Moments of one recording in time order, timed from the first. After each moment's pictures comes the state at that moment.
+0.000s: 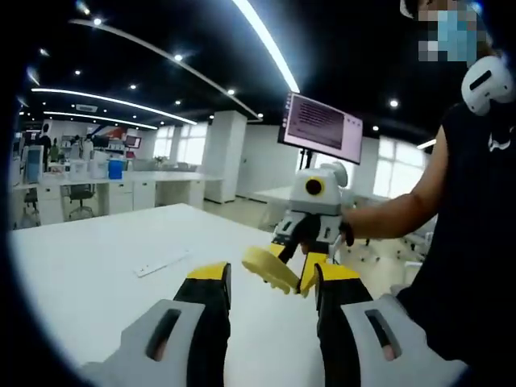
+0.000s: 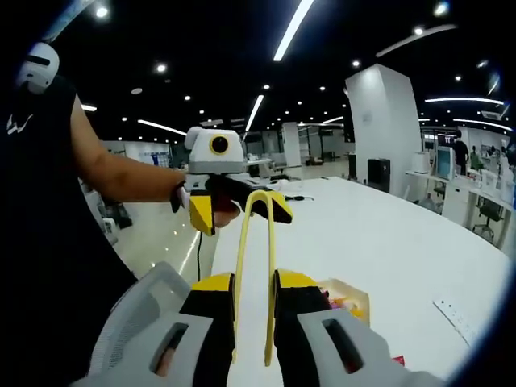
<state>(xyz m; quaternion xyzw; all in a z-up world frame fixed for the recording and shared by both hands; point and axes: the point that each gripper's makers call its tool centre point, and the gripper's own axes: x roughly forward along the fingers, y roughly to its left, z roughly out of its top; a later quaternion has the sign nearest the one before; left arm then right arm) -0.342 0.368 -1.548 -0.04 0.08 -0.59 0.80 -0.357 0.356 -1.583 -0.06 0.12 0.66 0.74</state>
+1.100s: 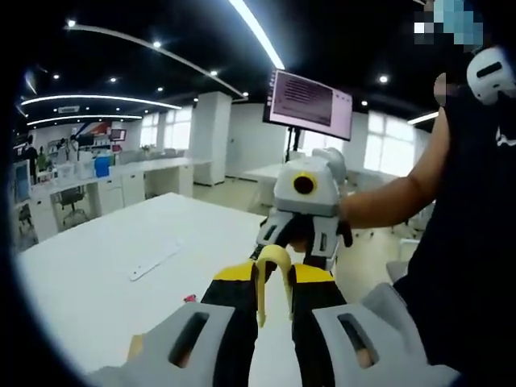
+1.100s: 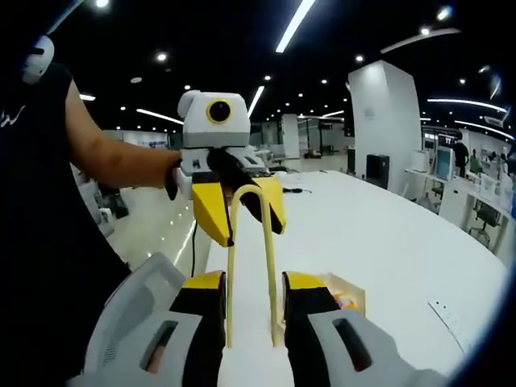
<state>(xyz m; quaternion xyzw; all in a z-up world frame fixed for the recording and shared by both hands) -0.347 0.330 -1.543 0.03 0.11 -0.62 0.78 -0.352 0.359 -1.586 -0.08 0.12 0.65 0.74</state>
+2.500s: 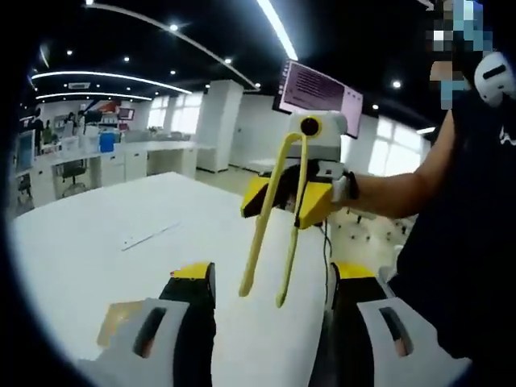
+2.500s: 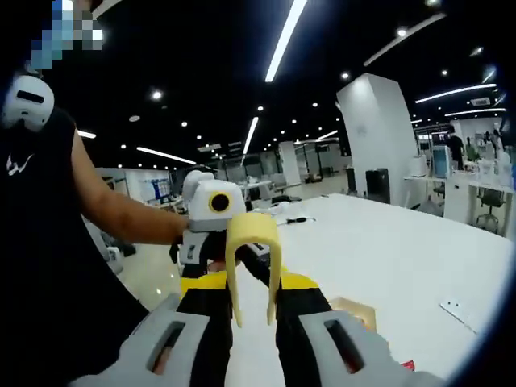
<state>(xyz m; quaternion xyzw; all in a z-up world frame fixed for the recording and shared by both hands) -0.361 0.331 -1.581 -0.01 0.16 -0.61 0.78 -0.357 0.348 -1.535 0.03 0.09 0.66 0.75</state>
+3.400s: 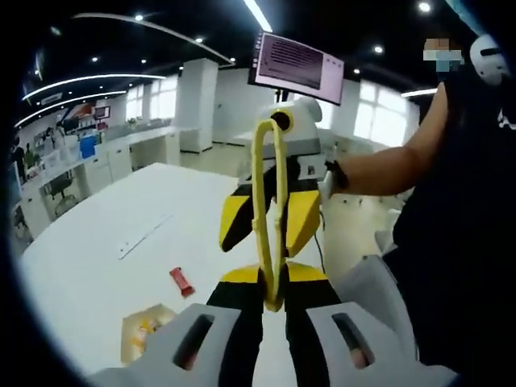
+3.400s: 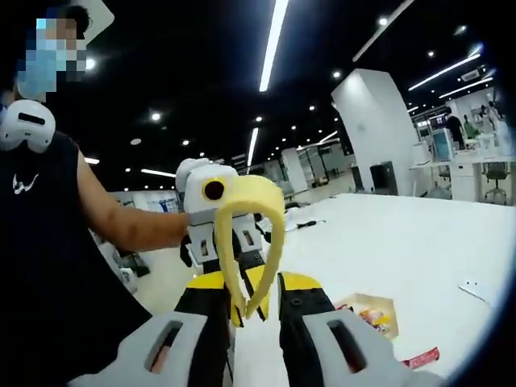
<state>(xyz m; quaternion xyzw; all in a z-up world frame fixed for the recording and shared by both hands) -0.366 0.323 -1.575 0.09 0.20 -0.63 0.75 -0.365 0.349 -1.543 0.07 0.09 0.67 0.73</state>
